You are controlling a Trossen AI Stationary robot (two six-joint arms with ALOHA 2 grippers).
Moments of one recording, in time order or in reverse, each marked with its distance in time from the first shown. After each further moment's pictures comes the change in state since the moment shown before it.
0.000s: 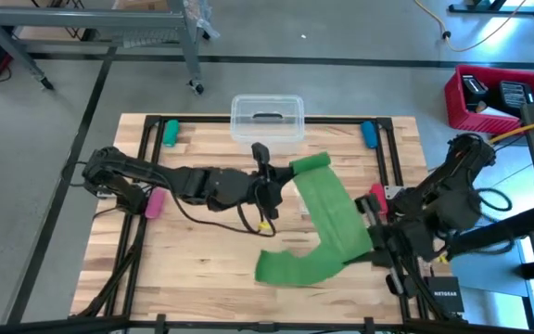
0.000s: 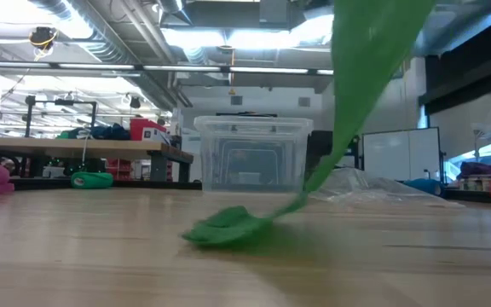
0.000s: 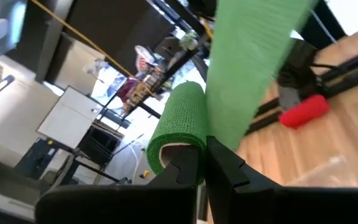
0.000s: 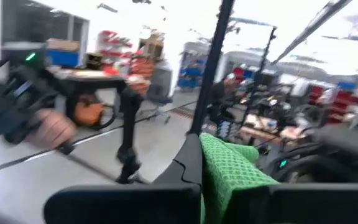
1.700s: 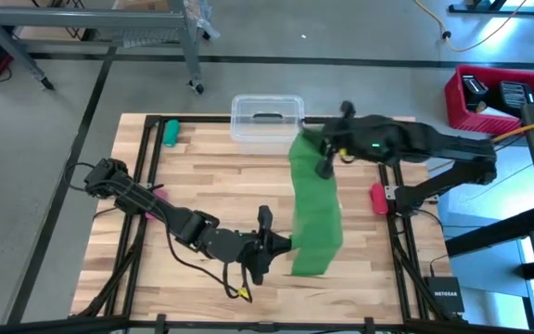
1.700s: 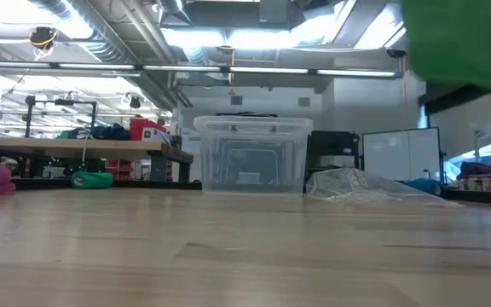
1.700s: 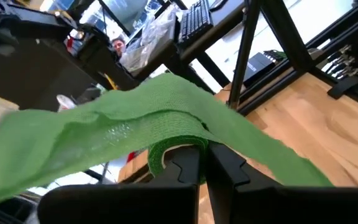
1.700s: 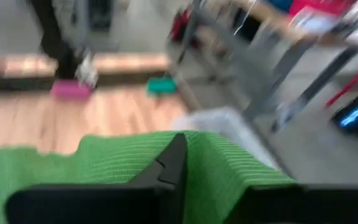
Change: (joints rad) left arm -0.285 0.078 -0.081 0.082 0.147 -0.148; right arm -0.789 0.058 0.155 -0.750 0.080 0.265
